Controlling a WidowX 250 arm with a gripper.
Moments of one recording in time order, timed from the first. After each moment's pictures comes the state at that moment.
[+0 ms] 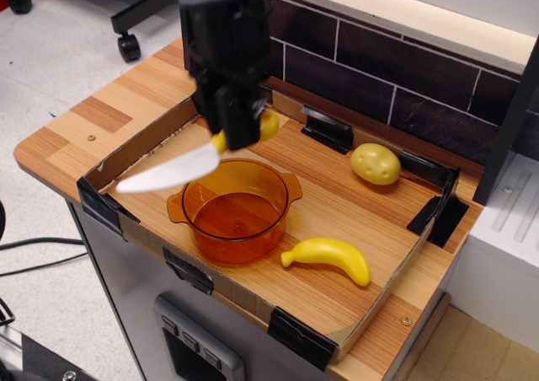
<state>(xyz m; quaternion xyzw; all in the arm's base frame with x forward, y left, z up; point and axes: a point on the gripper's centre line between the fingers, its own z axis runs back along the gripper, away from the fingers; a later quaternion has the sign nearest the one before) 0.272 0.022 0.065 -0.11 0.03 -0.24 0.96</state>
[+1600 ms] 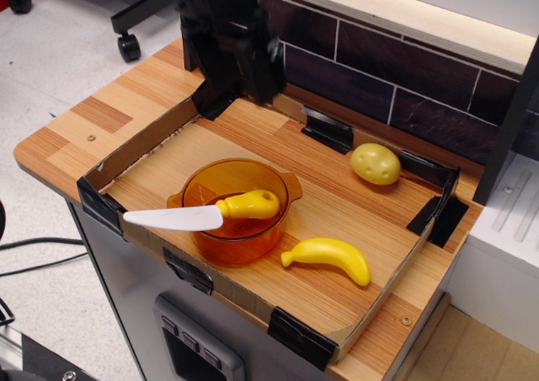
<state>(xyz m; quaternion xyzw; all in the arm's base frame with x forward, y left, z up) 0.297 0.030 0.114 -0.15 -0.09 -0.11 0.98</state>
